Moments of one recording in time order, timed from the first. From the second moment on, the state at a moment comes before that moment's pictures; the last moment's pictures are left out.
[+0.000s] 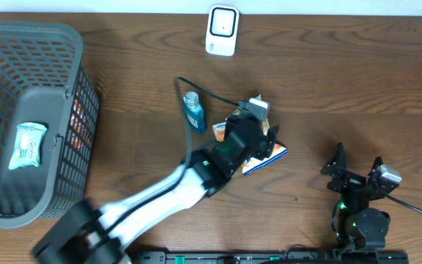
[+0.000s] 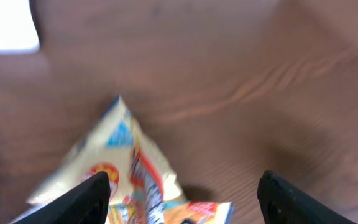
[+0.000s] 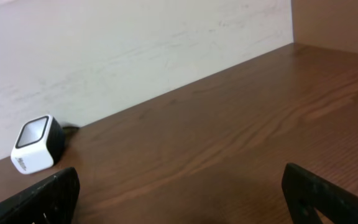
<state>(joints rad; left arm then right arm) -0.89 1.56 0.92 0.11 -0.19 -0.43 0.01 0.01 0.01 -0.05 0.25 0.33</state>
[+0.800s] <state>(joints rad) -0.85 0.73 0.94 0.57 -1.12 -0.02 0.01 0.01 0.01 -0.05 0.25 0.33</state>
